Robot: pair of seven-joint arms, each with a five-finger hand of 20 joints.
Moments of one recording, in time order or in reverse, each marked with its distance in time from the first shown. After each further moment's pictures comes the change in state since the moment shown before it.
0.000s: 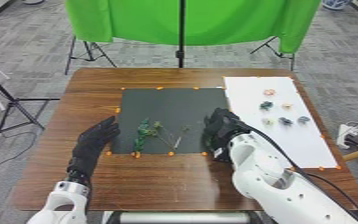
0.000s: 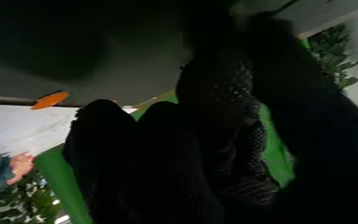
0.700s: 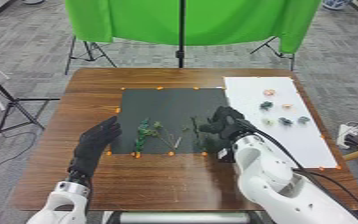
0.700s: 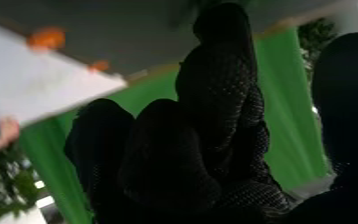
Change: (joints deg) left arm 0.1 -0.1 -0.2 0.1 0.7 -1.2 -0.1; right arm -4.0 2.1 3.4 -6.2 -6.5 -1.5 -0.6
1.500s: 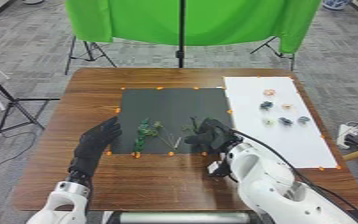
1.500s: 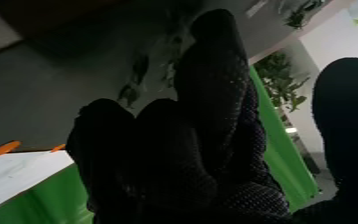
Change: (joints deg) left arm 0.0 0.0 -0.1 0.0 0.0 -0.3 -0.3; right arm -1.4 0.8 -0.6 -2.6 13.6 -5.1 -5.7
